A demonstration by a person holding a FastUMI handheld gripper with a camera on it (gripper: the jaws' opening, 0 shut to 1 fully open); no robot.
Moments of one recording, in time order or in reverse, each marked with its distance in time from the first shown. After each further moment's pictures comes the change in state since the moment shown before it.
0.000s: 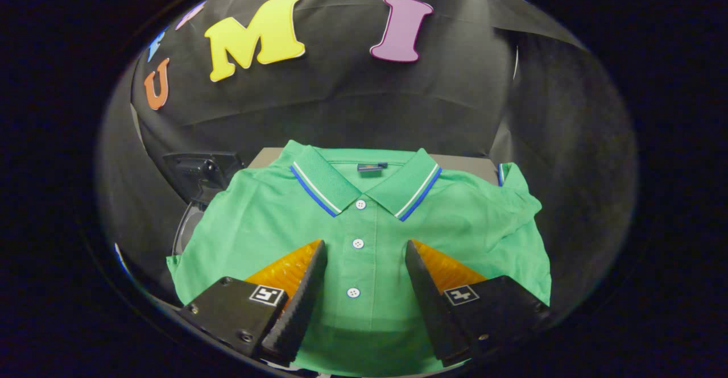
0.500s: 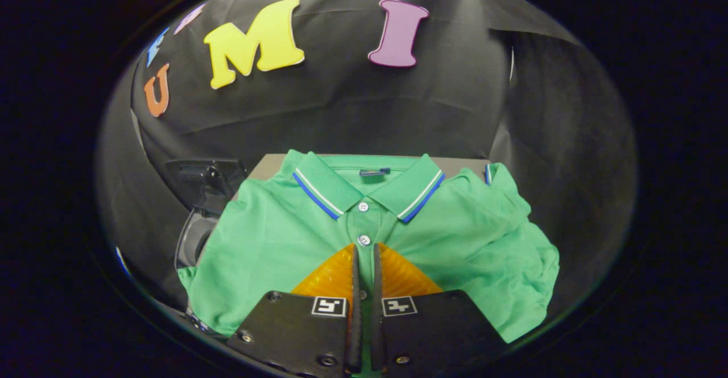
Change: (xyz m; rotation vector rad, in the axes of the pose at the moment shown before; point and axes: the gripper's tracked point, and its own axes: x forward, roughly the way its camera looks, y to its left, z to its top) arm -0.001 0.003 0.006 0.065 -0.043 0.014
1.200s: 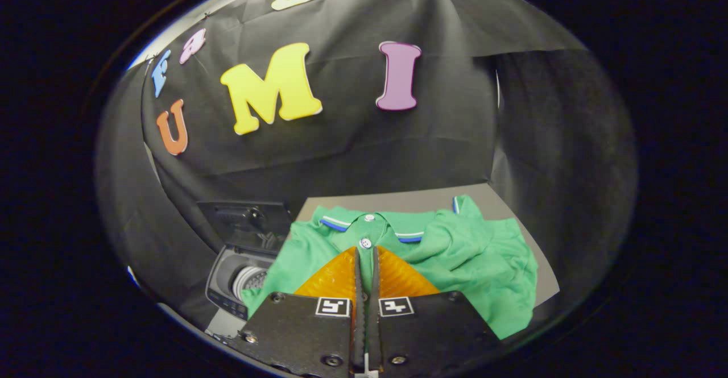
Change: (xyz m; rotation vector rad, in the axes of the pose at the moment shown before) arm -0.085 0.060 0.033 0.065 -0.256 0.072
